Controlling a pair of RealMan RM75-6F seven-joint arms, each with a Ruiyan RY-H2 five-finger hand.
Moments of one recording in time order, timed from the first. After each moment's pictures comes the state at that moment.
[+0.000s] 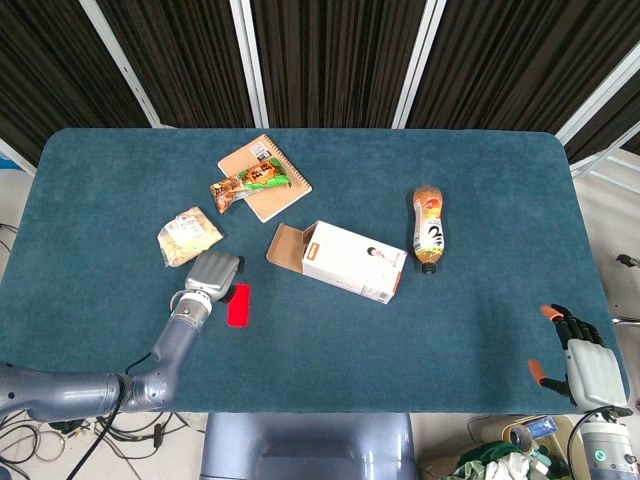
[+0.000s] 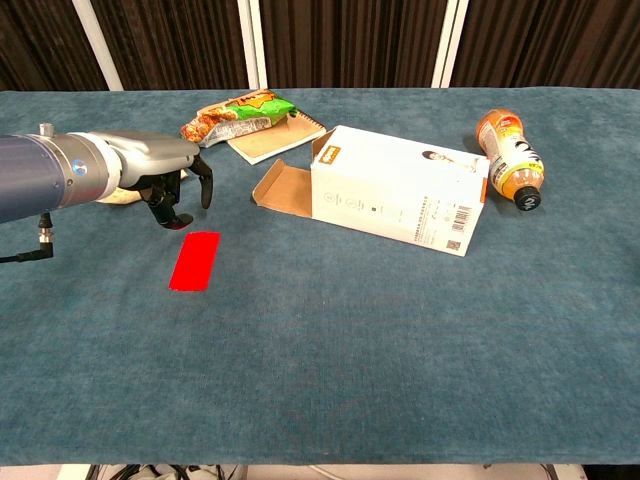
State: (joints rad) left arm -1.00 -1.57 -0.10 -1.51 0.46 0.97 0.78; right arm 0.05 -1.12 0.07 -1.77 -1.32 1.39 -0.06
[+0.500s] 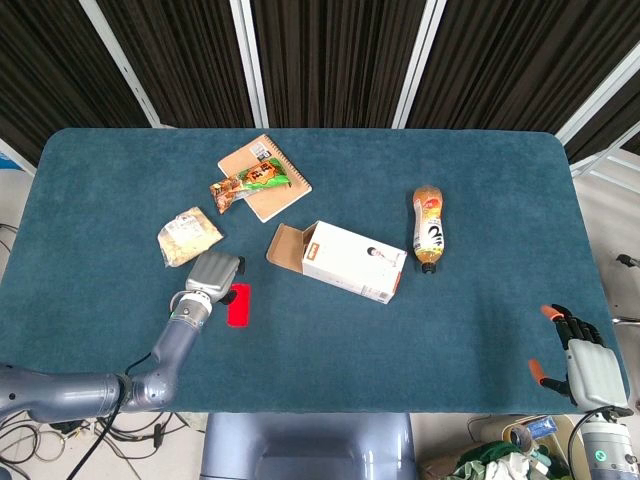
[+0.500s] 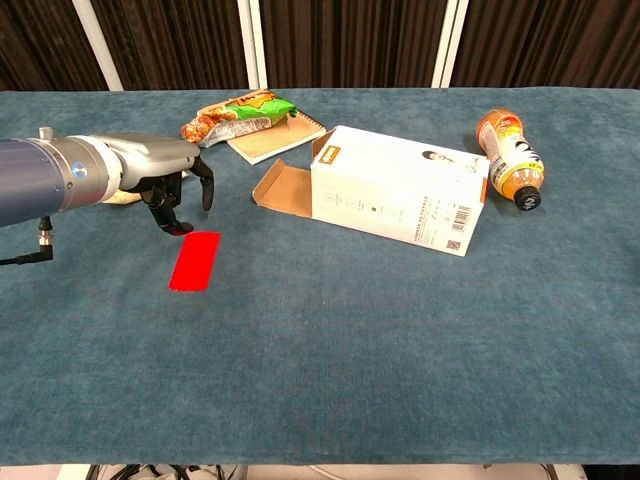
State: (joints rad) left arm -1.00 -1.58 -0.10 -1.48 0.48 0.96 0.75; right arm 0.05 -1.12 0.07 -1.78 -1.32 1.39 -0.06
